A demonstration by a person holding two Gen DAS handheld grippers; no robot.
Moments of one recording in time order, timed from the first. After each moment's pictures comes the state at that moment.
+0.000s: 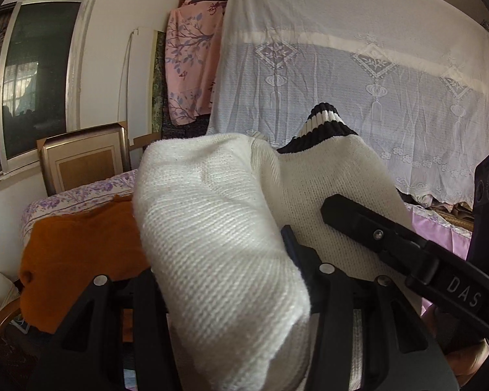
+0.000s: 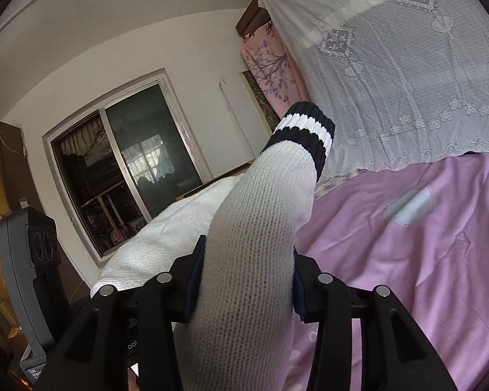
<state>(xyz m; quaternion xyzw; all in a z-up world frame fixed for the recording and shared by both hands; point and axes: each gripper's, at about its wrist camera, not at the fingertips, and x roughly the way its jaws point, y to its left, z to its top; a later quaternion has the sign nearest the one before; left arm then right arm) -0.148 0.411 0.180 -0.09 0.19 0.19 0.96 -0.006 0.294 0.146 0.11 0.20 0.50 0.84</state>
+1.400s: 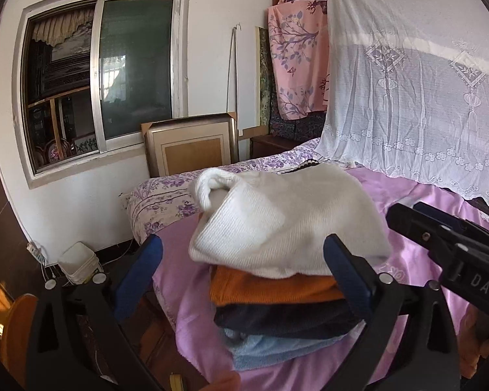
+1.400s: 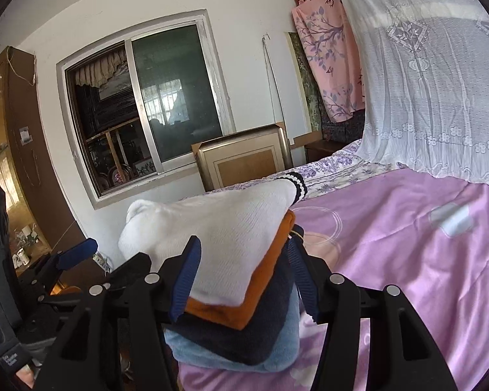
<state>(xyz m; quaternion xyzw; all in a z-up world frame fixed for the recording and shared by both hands) -0.253 0.485 0.174 -0.09 0.21 0.40 0.89 -0.072 0.383 0.140 -0.02 0.24 0.50 0.83</state>
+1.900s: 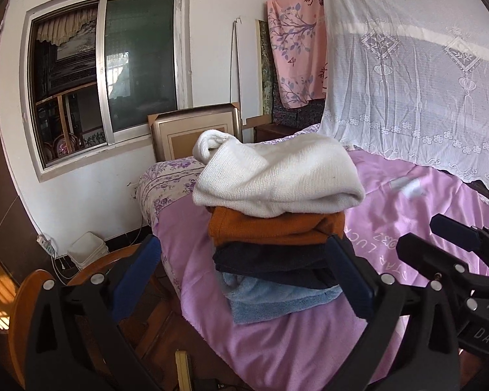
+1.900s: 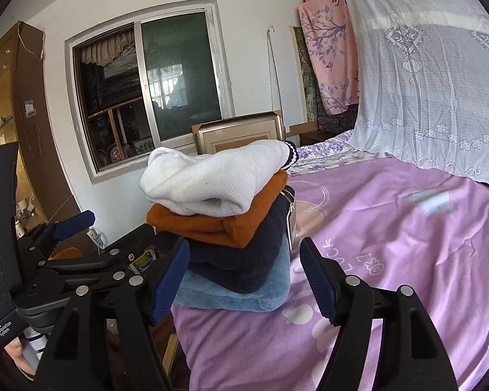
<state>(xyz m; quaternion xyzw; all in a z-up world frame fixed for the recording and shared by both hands) -0.279 0.438 0.157 -0.09 0.23 0.41 0.88 -0.116 0.338 0.125 -0.07 0.24 0.50 0.83</state>
